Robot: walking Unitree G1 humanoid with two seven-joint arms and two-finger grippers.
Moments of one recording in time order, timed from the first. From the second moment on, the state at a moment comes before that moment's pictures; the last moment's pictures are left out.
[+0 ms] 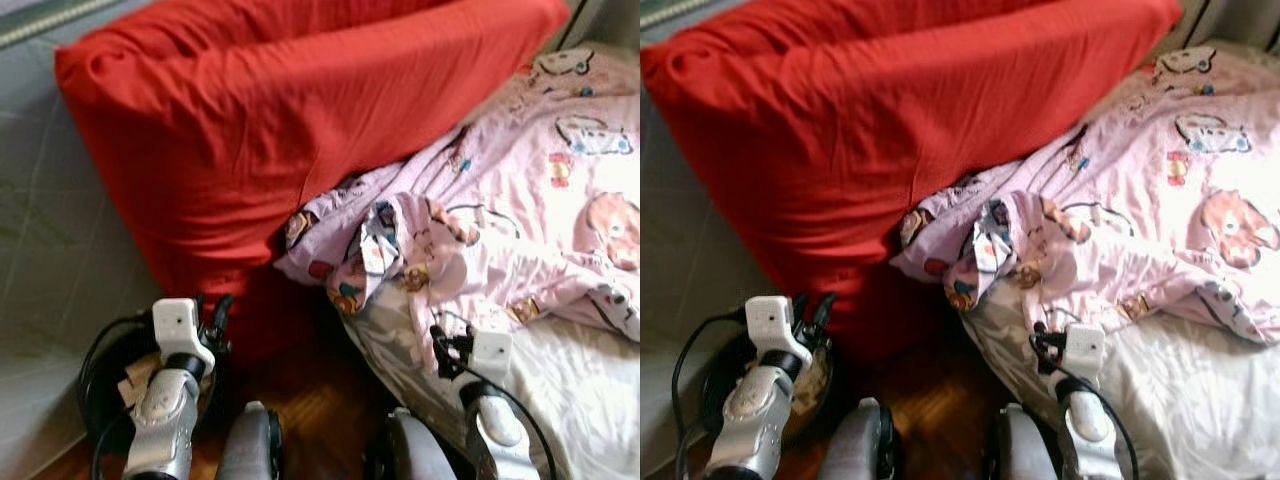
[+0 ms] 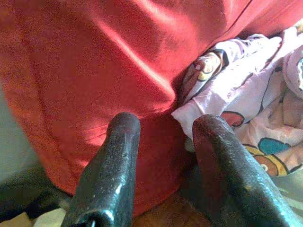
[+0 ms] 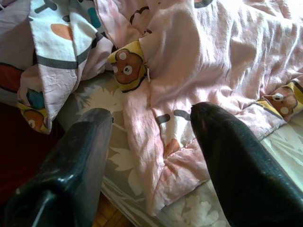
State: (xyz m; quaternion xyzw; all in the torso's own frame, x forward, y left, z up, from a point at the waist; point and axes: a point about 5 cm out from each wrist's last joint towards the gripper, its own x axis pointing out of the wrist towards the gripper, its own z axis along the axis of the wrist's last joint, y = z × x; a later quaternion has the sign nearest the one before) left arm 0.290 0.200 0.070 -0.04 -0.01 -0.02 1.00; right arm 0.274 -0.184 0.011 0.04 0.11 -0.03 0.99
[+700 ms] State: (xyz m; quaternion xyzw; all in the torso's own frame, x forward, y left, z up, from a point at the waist) left arm 0.292 0.198 0.072 -0.04 -0.01 -0.02 1.00; right arm 0.275 -0.186 0.009 0.04 0.11 -0.03 0.99
